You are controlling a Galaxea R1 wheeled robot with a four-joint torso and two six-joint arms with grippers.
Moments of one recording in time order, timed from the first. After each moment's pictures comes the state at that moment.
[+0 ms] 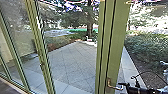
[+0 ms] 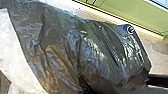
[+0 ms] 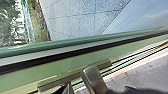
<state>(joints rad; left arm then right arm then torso) 1.47 2.92 -2.55 0.18 0.00 -0.08 -0.62 2.12 -1.38 1.96 0.14 -0.60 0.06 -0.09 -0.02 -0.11</state>
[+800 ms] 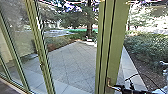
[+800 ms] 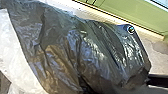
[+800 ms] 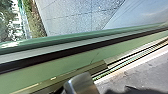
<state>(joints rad) 1.47 2.92 -2.55 0.18 0.00 -0.08 -0.68 2.27 -1.55 1.97 0.11 -0.60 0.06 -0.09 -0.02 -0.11</state>
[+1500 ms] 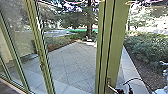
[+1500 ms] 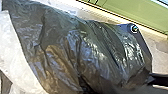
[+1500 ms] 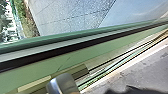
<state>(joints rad) 1.47 2.92 -2.58 0.18 0.01 -0.08 -0.77 2.35 -1.65 1.96 0.13 -0.59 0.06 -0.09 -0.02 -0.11</state>
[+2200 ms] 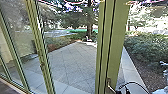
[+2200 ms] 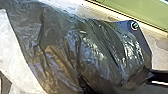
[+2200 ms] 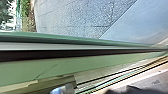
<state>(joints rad) 1.47 2.92 -2.58 0.18 0.03 -0.08 -0.81 2.43 -1.74 1.84 0.23 -0.68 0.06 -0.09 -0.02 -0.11</state>
